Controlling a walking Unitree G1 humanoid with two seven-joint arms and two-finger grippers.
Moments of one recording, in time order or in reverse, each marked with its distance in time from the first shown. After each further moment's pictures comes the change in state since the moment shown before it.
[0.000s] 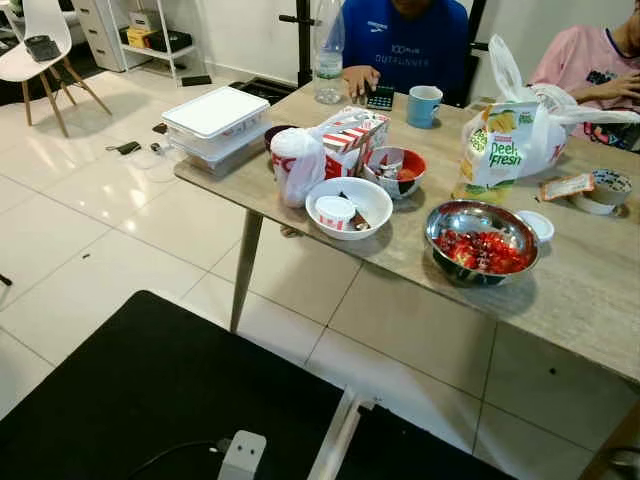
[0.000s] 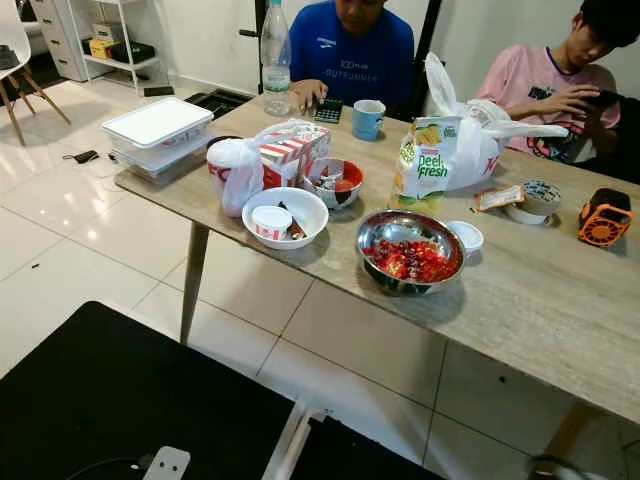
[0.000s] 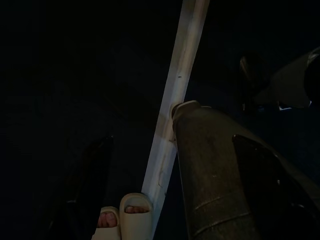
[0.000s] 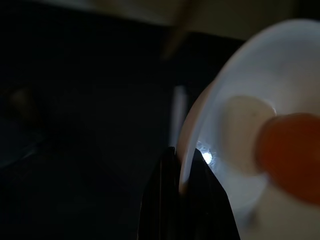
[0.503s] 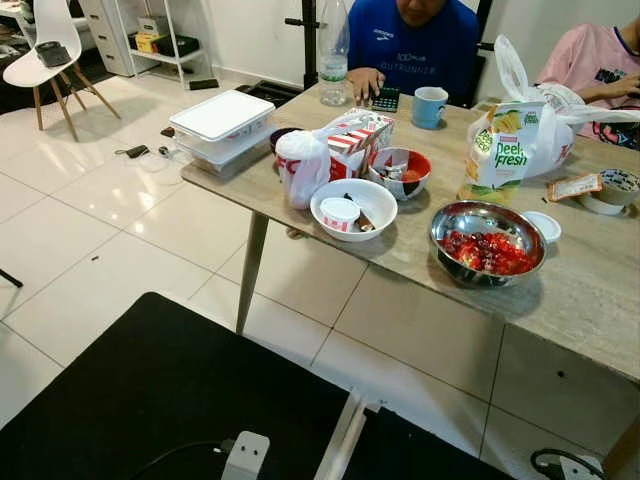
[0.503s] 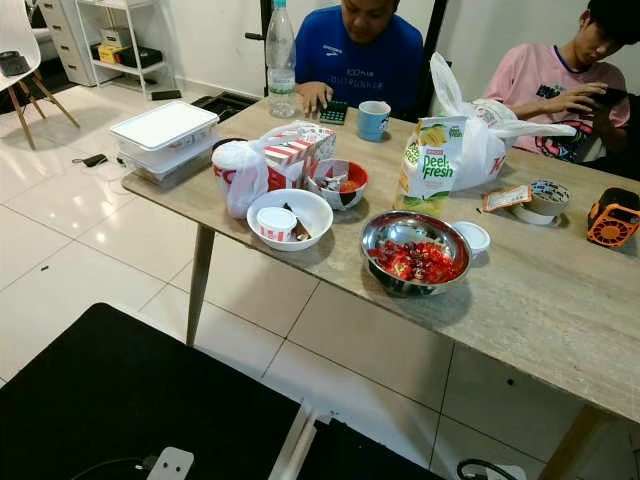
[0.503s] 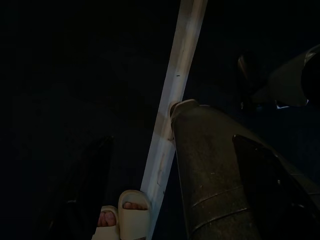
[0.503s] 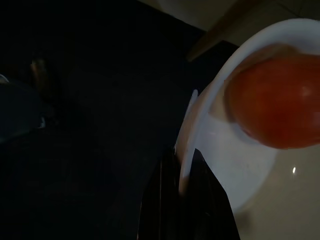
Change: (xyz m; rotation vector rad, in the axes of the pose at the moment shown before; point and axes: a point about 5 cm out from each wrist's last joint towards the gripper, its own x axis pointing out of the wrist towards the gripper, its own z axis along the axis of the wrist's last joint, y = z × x) left arm 0.000 0.000 0.001 0.003 0.007 -0.013; right arm 0.002 0.022 -0.008 -0.176 -0.001 0.008
